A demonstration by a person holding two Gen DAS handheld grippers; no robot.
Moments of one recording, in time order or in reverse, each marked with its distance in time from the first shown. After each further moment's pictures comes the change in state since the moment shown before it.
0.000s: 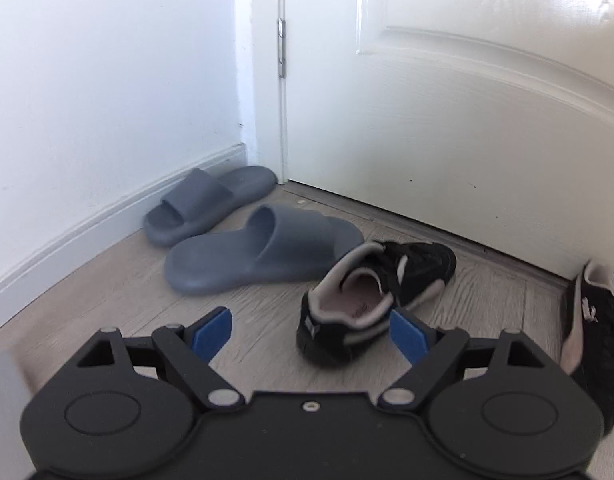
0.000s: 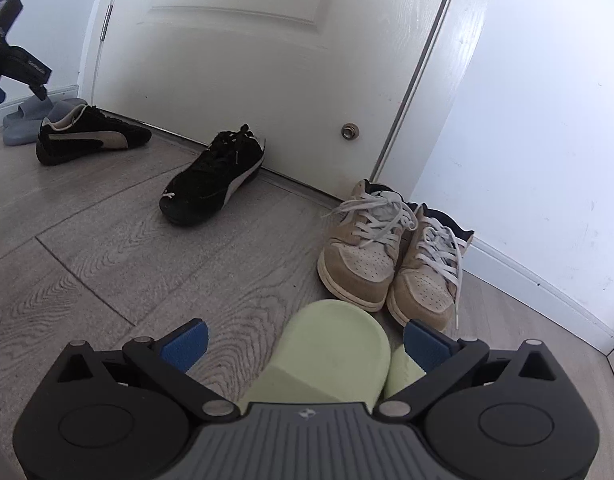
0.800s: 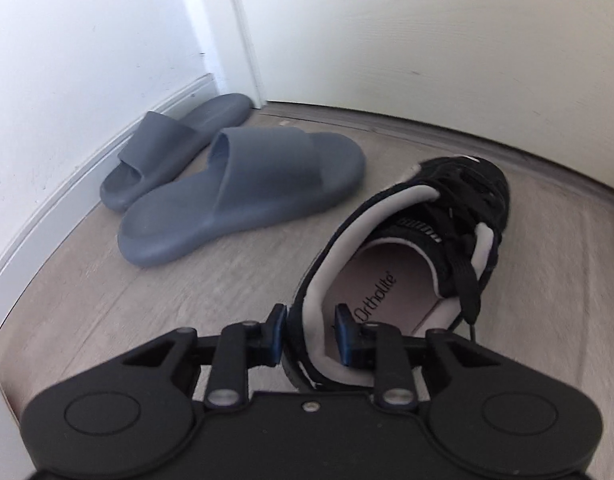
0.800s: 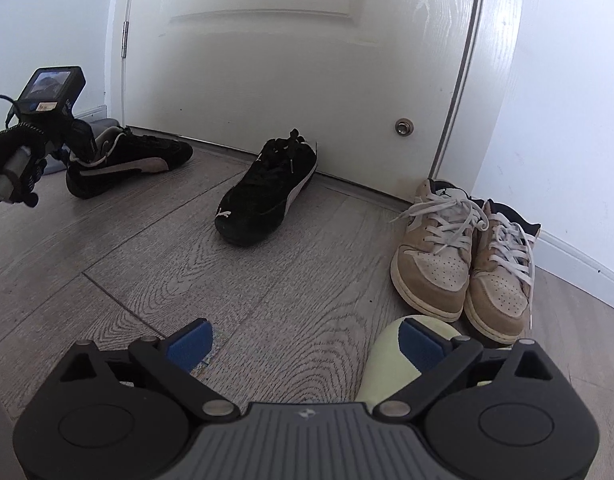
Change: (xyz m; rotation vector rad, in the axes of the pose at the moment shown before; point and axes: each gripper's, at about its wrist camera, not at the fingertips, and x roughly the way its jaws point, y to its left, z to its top) left arm 0.056 -0.029 -0.035 0.170 0.214 0.056; right arm 0.012 0.022 0.016 0.081 0.015 0.134
